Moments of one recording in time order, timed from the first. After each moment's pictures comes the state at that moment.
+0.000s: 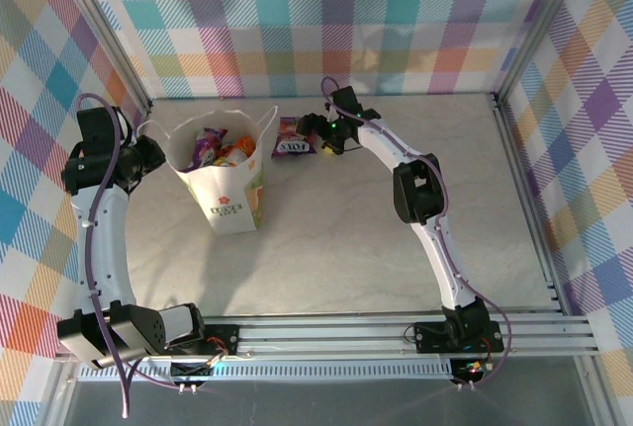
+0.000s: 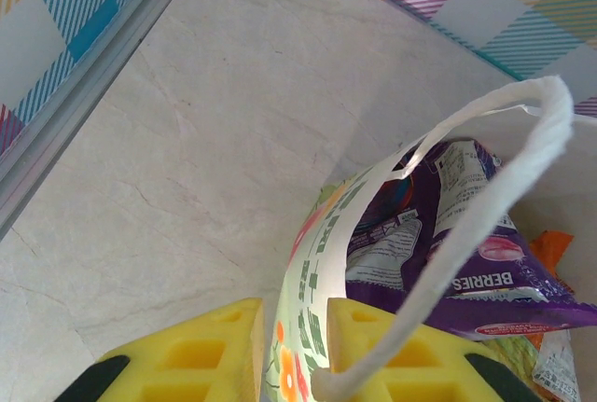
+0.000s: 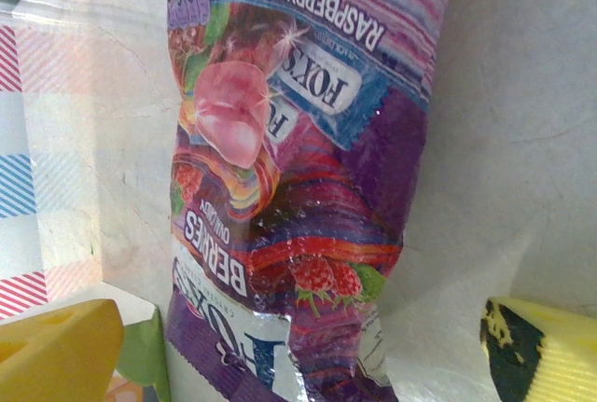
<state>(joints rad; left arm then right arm) 0.27 1.22 1.42 -0.97 0.08 -0.31 0.45 2.63 2.36 -0.58 -0.48 0.73</state>
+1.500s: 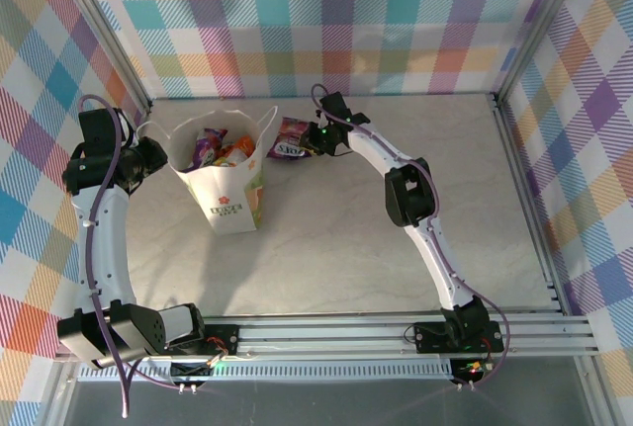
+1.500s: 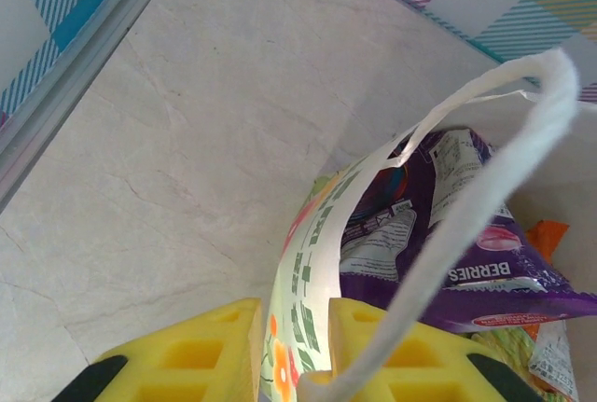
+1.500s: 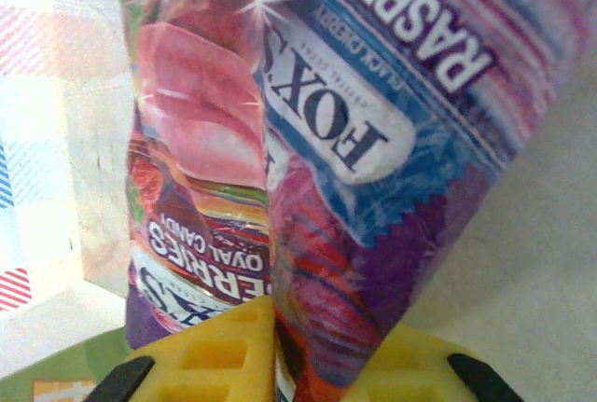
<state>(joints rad) 0.27 1.22 1.40 -0.97 0.11 -0.31 0.50 2.69 2.45 -0.66 -0.46 0.74</state>
